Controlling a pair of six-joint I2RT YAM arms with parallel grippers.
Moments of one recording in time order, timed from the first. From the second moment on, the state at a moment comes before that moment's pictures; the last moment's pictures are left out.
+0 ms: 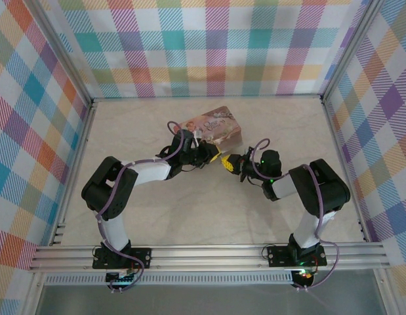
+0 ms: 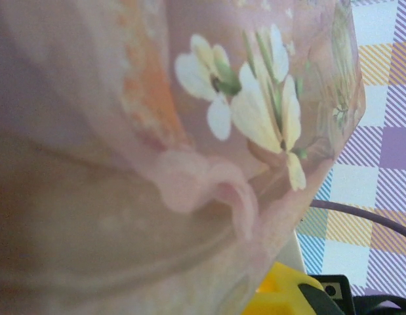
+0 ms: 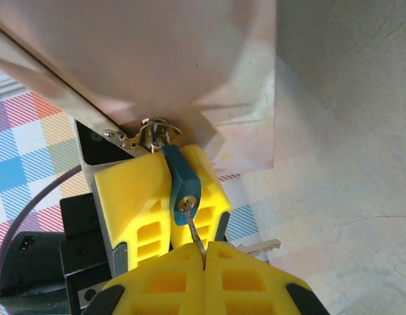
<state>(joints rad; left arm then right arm) -0.61 1.82 1.00 0.36 0.46 -1.23 0.36 1.76 0.48 1.11 -0.72 1.71</state>
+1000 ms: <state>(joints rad) -0.63 1.78 1.01 0.25 0.58 -1.14 0.33 1.46 0.55 0.48 -0.71 1.42</state>
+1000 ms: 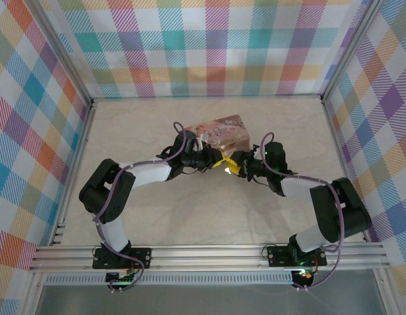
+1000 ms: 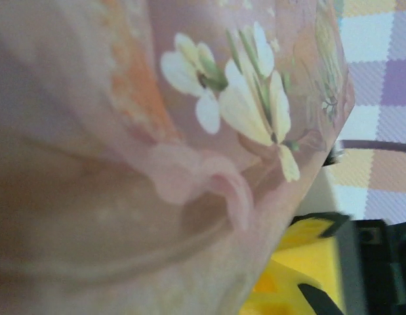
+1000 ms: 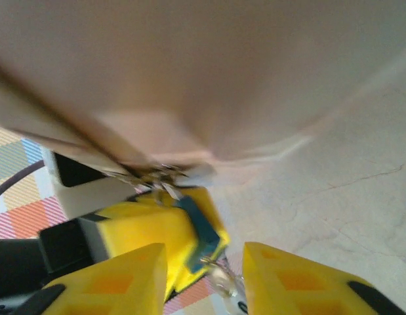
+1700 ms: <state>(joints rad) -0.66 1.78 1.04 0.01 0.56 -1.04 0.39 1.09 0.68 -0.37 -0.44 0.70</state>
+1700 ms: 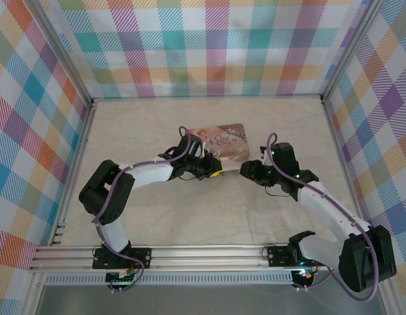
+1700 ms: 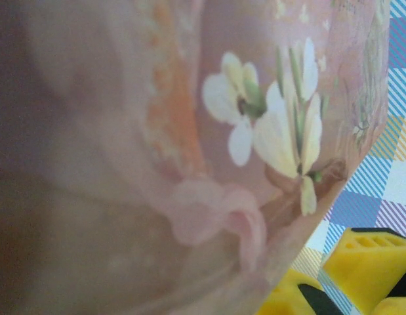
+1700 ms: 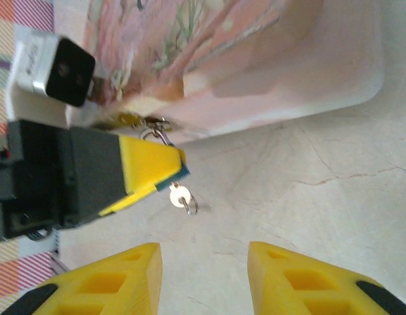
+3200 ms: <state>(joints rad) -0.66 1.78 1.05 -0.01 0.57 -1.04 0.73 1.43 0.87 -0.35 -0.03 0.26</state>
